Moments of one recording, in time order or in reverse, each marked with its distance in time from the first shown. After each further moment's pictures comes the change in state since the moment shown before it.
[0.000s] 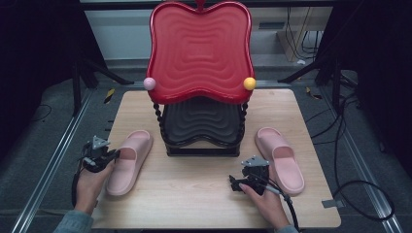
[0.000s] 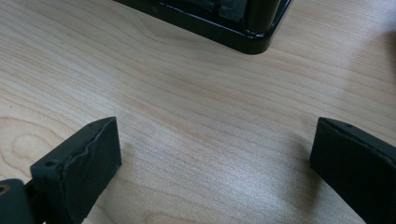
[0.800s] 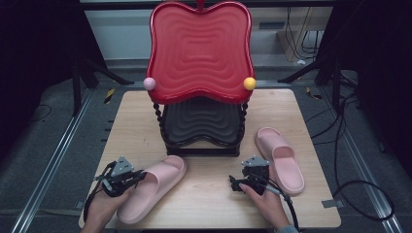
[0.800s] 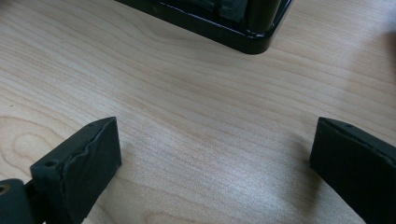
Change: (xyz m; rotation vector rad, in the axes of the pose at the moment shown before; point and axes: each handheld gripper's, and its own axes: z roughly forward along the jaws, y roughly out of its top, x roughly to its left) left arm -0.091 -0.010 -0.024 -0.033 -0.262 0.209; right arm 0.000 0.000 0.000 0.000 0.001 -0.002
